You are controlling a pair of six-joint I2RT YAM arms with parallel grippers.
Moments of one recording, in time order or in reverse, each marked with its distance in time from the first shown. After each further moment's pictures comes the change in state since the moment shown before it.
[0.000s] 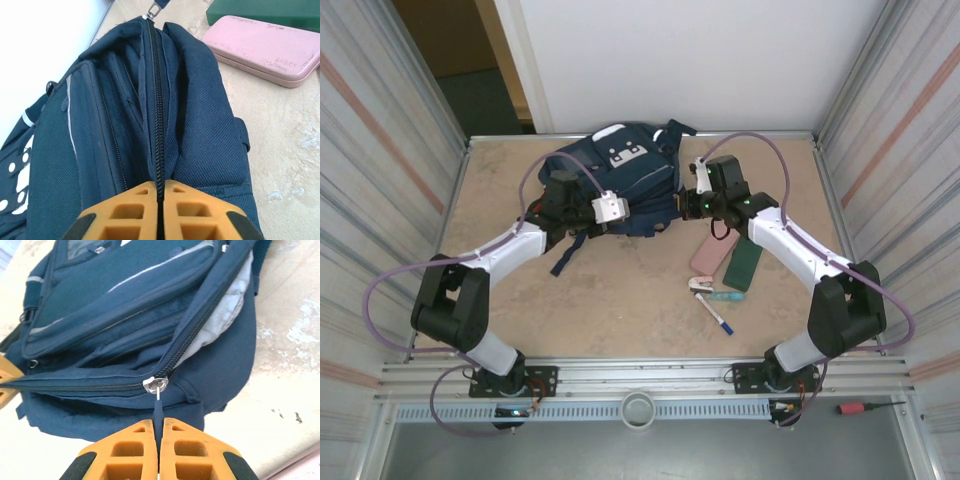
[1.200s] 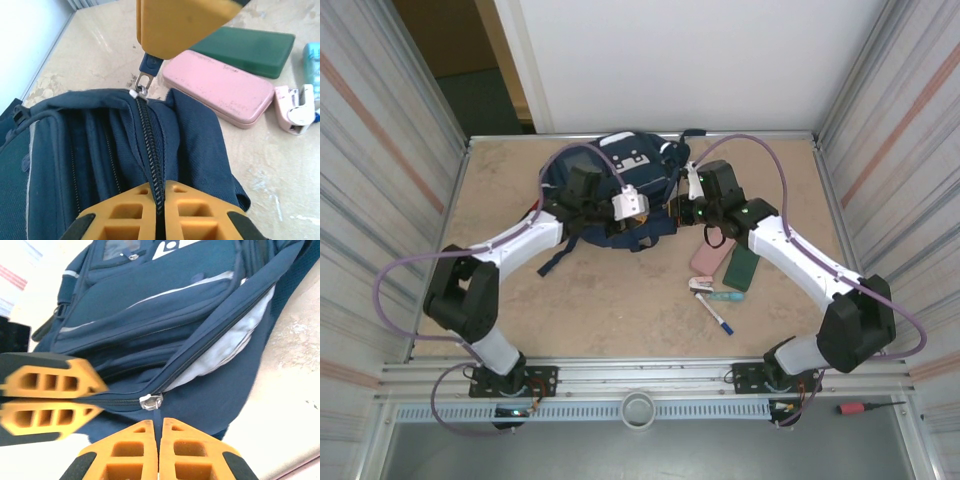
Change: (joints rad) left arm -0.094 0.064 0.145 -0.137 0.067 -0.100; right arm 0.084 -0.080 -0.016 -0.042 0.049 0.055
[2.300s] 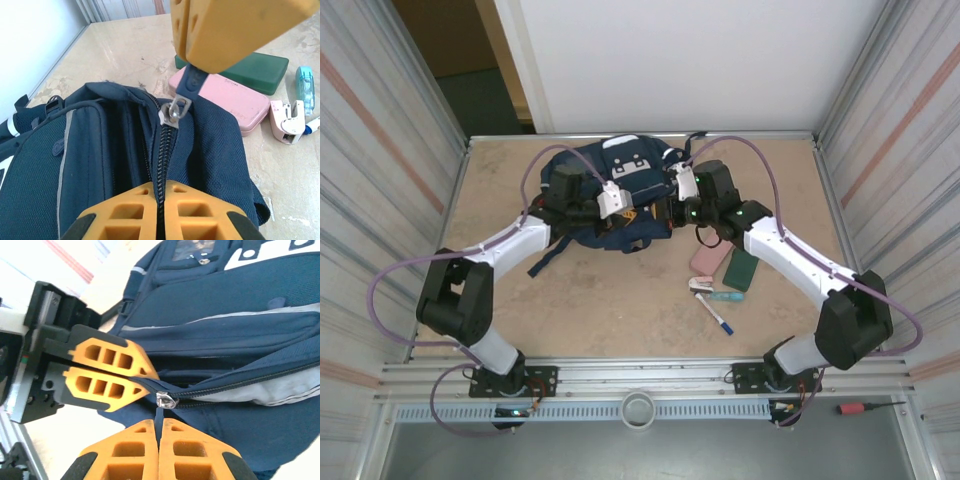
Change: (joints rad) left arm 0.081 -0.019 -0.070 0.103 0.109 -0.071; right arm 0.031 0.020 -0.012 0.122 -0.227 0.004
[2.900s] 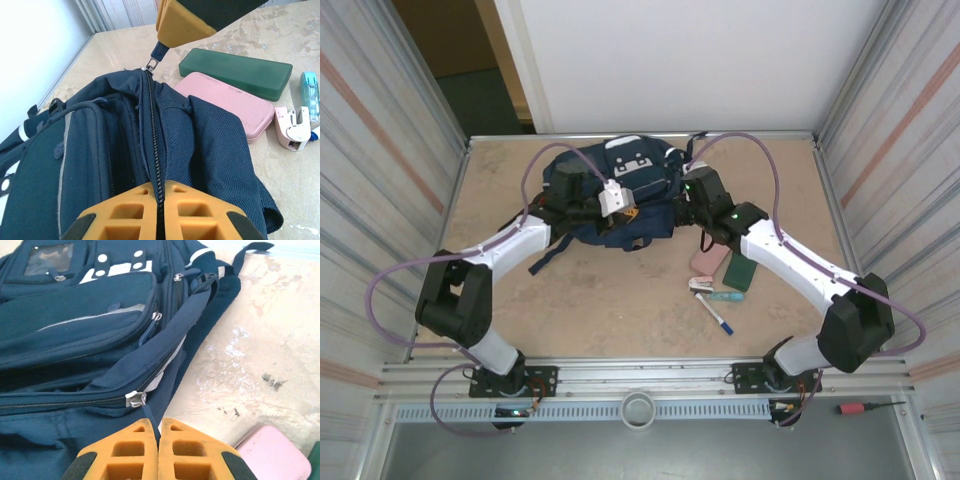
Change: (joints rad) left arm -0.006 -0.013 0.006 0.019 -0.009 0.001; right arm 0.053 -0.010 0.024 -0.145 0.638 -0.068
